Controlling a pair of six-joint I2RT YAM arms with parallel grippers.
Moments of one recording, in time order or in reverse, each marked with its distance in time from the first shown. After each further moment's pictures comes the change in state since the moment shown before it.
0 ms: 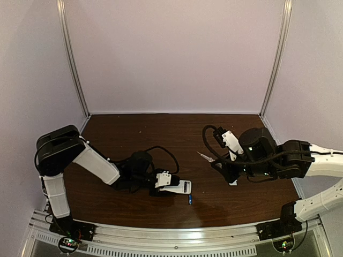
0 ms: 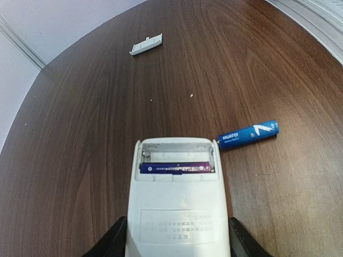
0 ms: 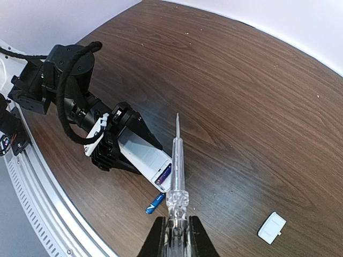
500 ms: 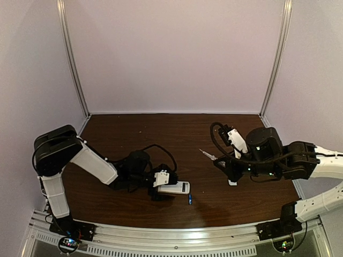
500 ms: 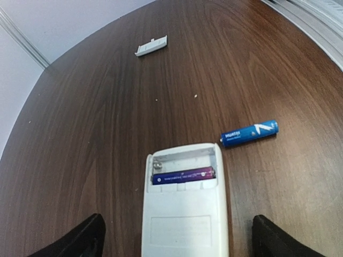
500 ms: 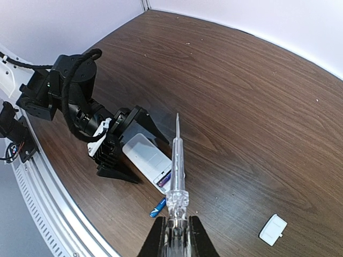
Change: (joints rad) left arm 0.013 -0.019 -0.014 0.010 0.010 -0.017; right arm 0.000 -0.062 -0.029 0.023 0.001 0.013
